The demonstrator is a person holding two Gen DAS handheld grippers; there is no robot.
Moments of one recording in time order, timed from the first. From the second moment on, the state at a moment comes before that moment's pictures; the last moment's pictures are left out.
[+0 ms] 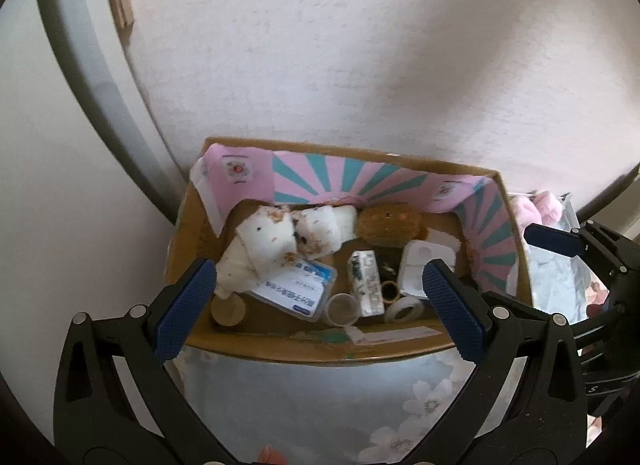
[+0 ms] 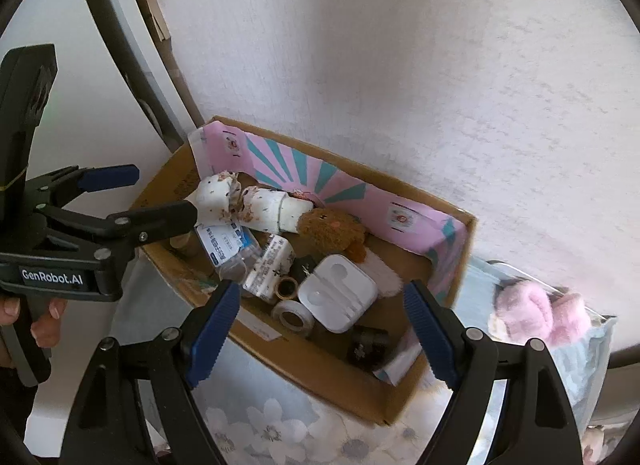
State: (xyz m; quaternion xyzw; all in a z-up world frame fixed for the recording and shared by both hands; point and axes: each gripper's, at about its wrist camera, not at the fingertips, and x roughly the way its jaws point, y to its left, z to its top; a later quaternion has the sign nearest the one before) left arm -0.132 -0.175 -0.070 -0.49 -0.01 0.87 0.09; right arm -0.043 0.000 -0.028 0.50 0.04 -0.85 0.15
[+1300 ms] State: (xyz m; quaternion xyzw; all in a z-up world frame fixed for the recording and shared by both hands) left arm -0.130 0.150 -0.143 -0.49 0.14 0.84 0.20; right arm -0.016 0.293 -0.065 0.48 -0.10 -0.87 0.06
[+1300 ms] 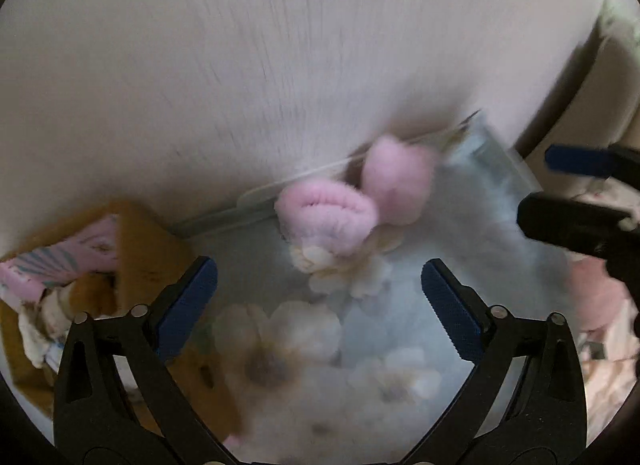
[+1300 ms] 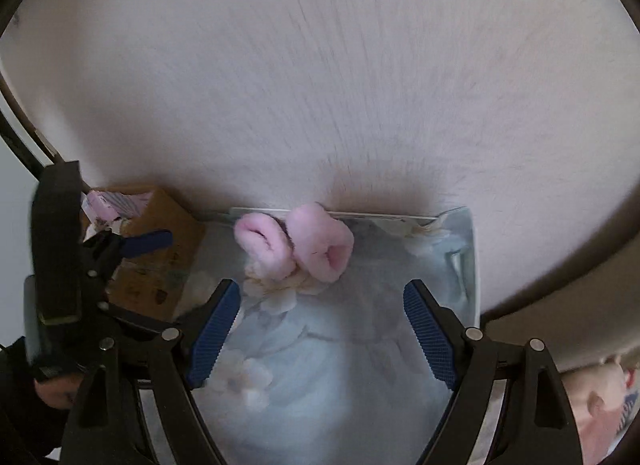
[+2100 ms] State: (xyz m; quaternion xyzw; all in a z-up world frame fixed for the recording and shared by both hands) left arm -0.149 0.159 -0.176 -0.47 0.12 0.84 0.23; right arm -0.060 0.290 -0.119 0.48 -0.07 -0.87 0.12
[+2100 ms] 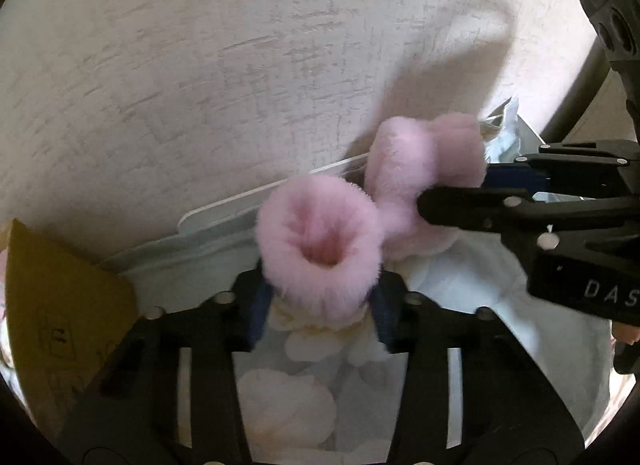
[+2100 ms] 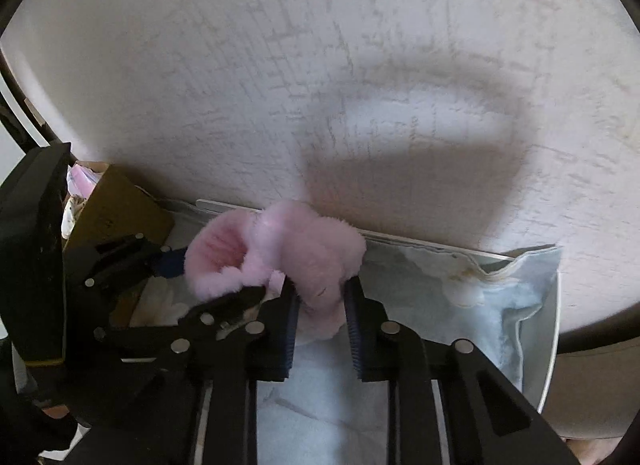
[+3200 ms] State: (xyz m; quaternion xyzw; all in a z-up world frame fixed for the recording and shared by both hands) left arm -0.076 0.010 0.045 -0.39 0.05 0.89 0.23; right arm -0.010 0.163 0.069 0.42 -0.03 -0.90 0.13
